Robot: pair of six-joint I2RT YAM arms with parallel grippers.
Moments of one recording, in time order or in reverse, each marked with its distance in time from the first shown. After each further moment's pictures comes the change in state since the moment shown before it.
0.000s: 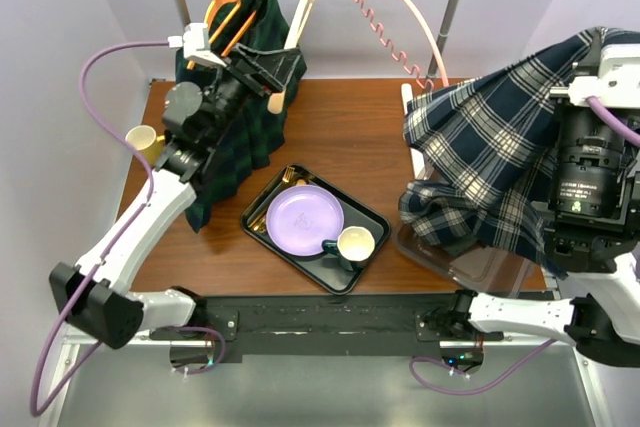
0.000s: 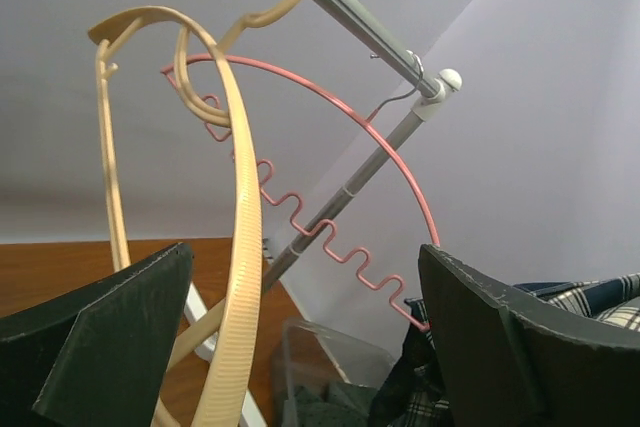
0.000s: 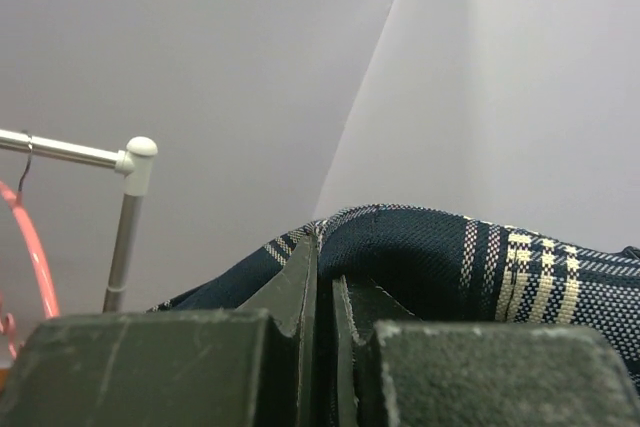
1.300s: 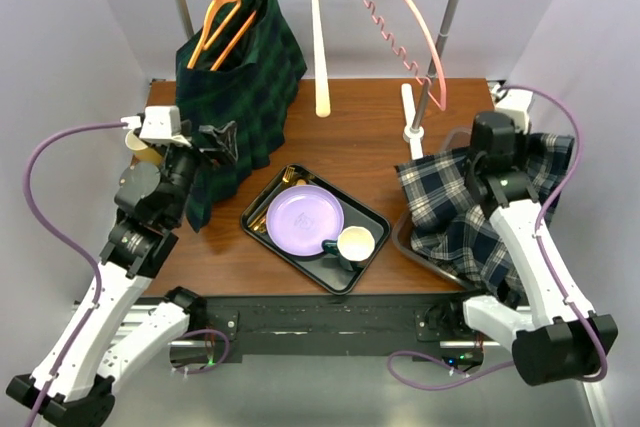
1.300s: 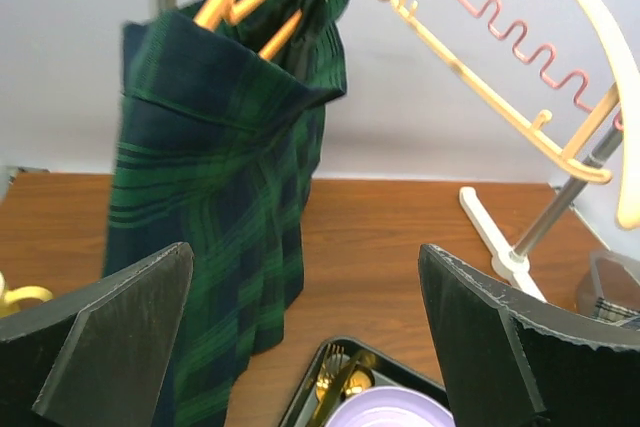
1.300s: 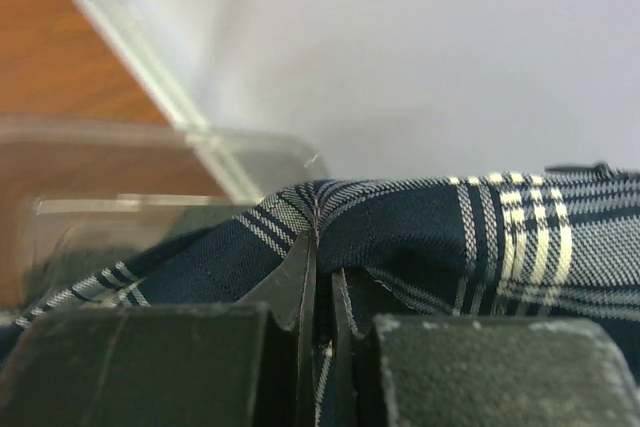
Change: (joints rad) left arm 0.000 -0.562 -0.330 -0.434 -0.378 0.591; right arm -0.919 0.097 -0.591 -0.793 0.043 1.275
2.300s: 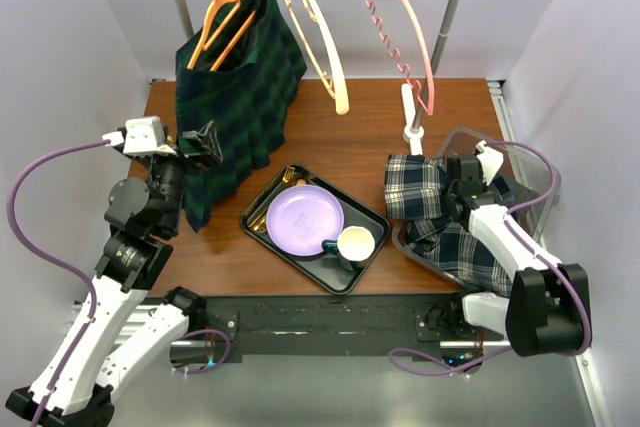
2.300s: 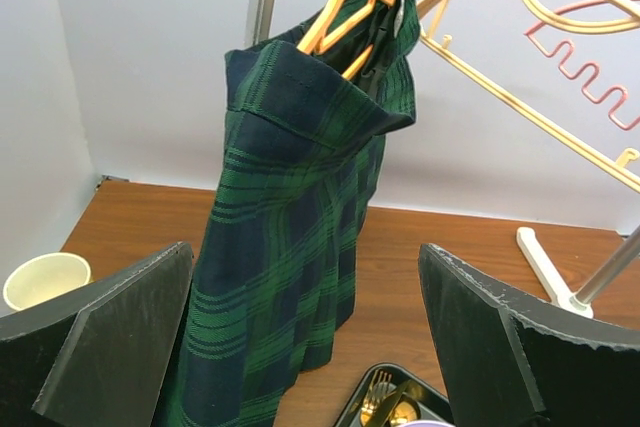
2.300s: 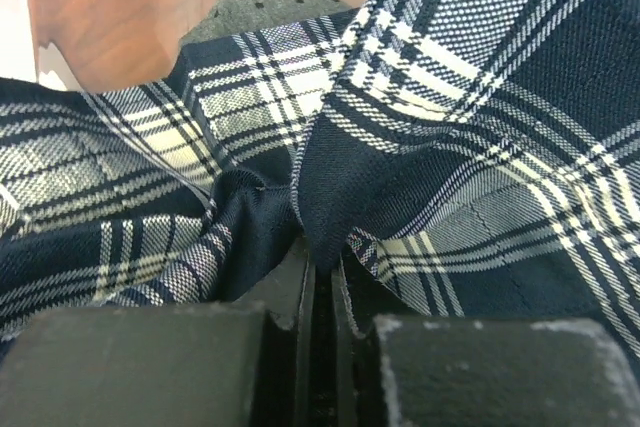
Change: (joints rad) left arm 0.000 -0.073 -0.048 0.042 -0.147 0.065; right arm -0.041 0.137 -0.406 0.080 -0.482 0.665
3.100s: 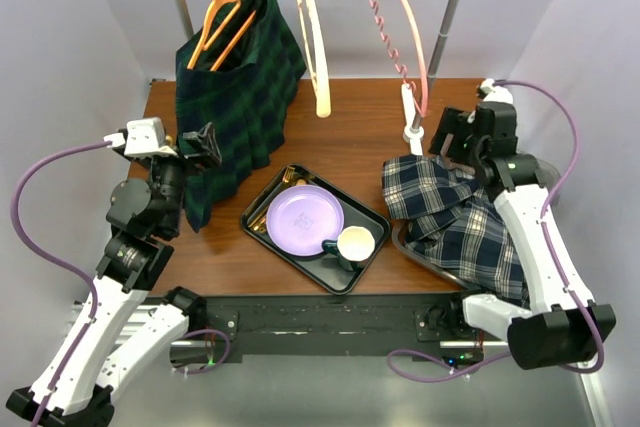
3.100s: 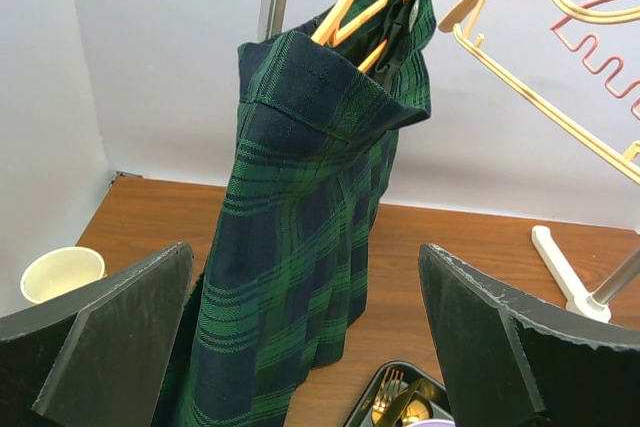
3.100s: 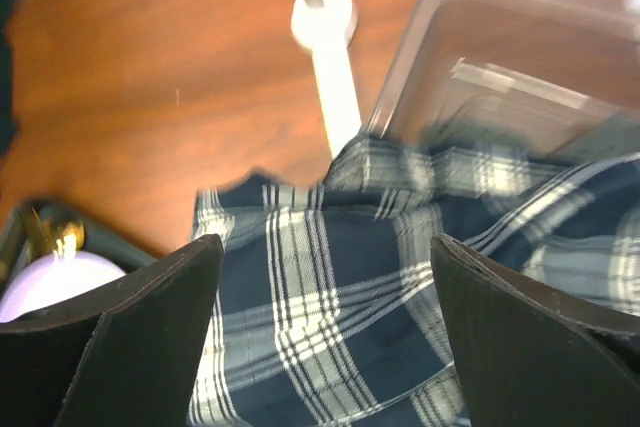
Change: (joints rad) left arm 0.000 -0.006 -0.014 0.000 -0.026 0.018; right arm 0.002 -0.060 0.550 -0.364 -0.390 -0.188
